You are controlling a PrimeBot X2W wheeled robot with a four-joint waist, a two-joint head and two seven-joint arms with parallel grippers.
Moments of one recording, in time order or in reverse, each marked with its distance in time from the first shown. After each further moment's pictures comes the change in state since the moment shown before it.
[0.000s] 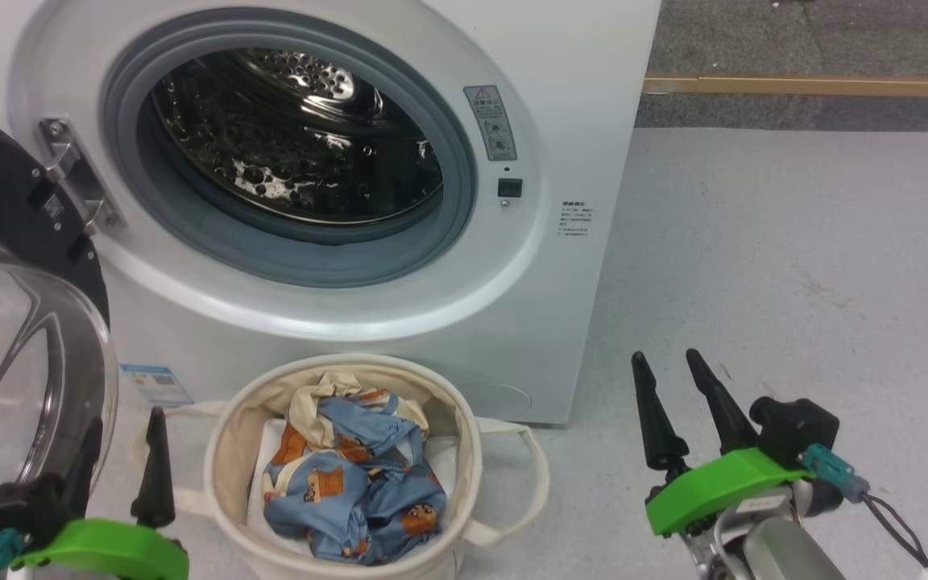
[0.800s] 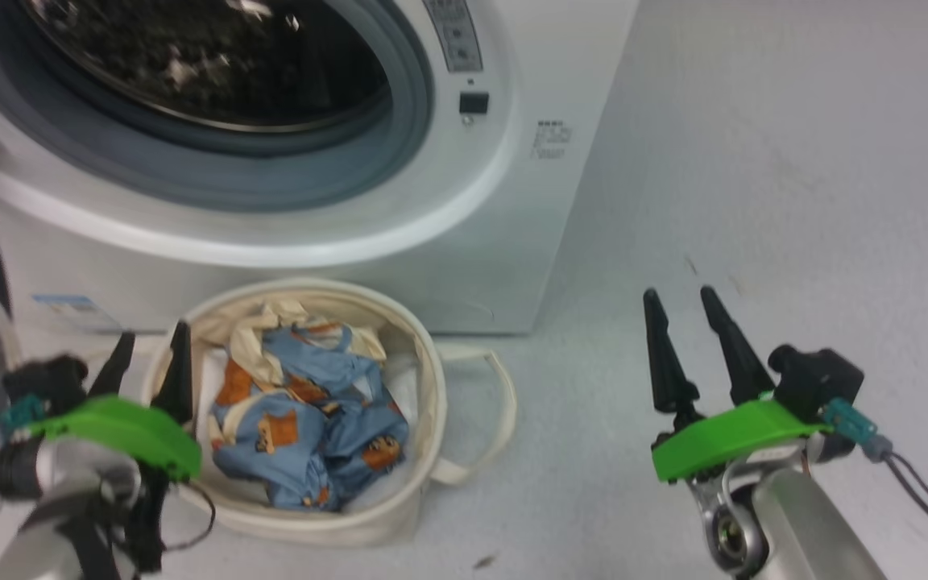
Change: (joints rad) left arm -0.409 -0.017 -0.210 0.469 -0.191 -0.133 -0.003; right arm -0.076 0.003 -0.032 -0.049 -0.004 0.000 0.000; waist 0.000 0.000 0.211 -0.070
